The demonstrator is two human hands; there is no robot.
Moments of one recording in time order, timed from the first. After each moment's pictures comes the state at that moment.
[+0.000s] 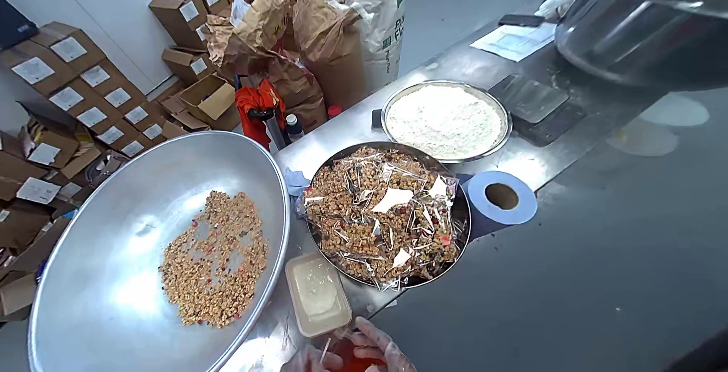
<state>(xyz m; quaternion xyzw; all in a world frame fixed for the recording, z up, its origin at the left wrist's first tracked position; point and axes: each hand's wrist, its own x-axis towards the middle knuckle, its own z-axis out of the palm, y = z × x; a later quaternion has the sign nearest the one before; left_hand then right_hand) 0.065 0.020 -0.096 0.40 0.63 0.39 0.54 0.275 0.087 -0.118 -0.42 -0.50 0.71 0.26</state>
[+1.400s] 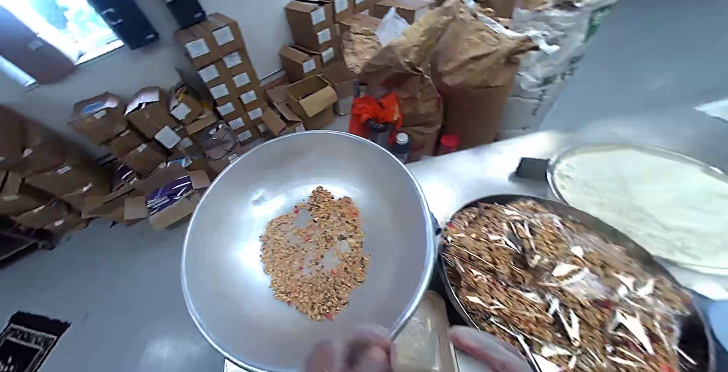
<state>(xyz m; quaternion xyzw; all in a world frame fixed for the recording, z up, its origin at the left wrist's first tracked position) -0.050 0.024 0.039 0.42 0.68 0.52 0.31 0.146 0.129 -0.005 -0.27 -0.75 0.44 0.41</state>
